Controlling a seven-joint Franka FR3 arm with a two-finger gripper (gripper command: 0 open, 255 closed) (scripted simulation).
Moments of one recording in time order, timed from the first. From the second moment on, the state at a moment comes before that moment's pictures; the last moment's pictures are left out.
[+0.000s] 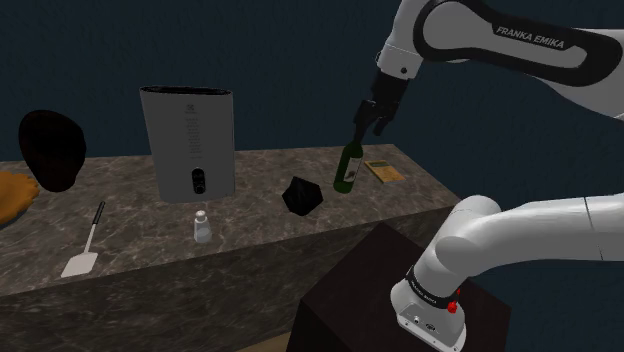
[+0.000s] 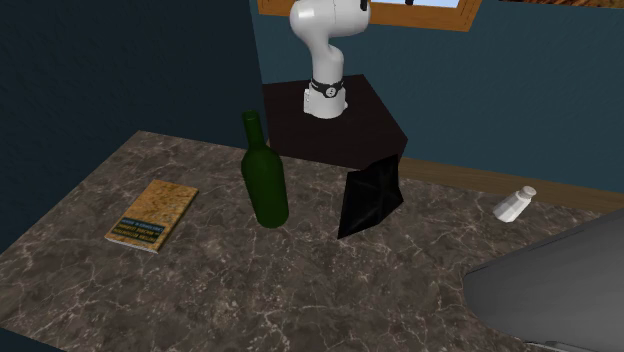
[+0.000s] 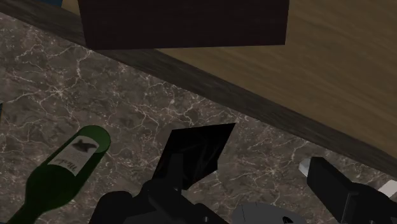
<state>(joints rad) 0.00 -0.82 0.03 -2.36 0.08 1.61 0.08</state>
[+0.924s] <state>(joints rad) -0.10 -0.54 -0.13 -2.29 -0.03 1.82 -0.03</state>
